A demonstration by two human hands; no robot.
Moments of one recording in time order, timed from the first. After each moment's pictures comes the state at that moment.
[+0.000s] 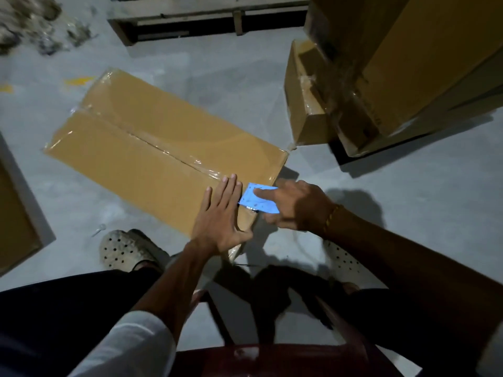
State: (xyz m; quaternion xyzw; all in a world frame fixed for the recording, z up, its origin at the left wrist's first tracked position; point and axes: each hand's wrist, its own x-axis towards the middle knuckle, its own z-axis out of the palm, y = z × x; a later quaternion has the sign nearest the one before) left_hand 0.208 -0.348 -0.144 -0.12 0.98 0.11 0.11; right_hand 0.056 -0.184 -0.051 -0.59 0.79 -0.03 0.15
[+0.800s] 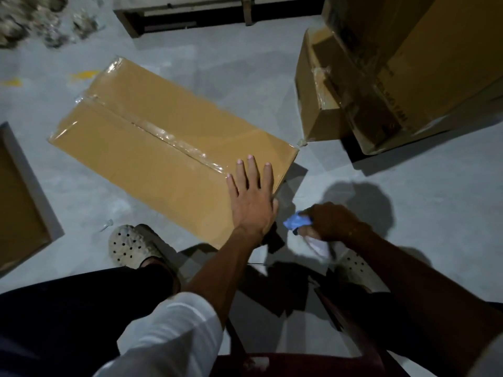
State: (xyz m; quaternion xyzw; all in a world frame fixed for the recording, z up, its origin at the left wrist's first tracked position) left_hand 0.143 -0.305 -0.145 -0.25 0.96 0.06 0.10; right_hand 0.046 -0.157 -0.097 -0.32 0.84 0.04 0.44
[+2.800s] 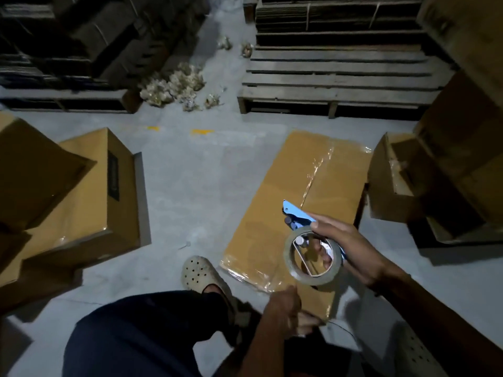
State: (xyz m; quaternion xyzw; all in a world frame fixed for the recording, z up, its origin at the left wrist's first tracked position) left_hand 0.296 -0.322 -0.124 -0.61 0.34 0.69 0.18; right_hand 0.125 -0.272 0.022 -0.21 0.59 -0.55 0.55
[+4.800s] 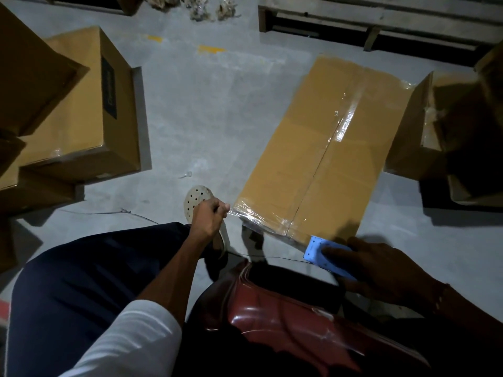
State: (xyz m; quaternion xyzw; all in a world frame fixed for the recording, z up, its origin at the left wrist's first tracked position) left_hand 0.403 -0.427 -0.111 -0.56 0.71 0.42 -0.06; right_hand 0.138 -0.161 -0.023 -0.68 0.67 0.06 0.31
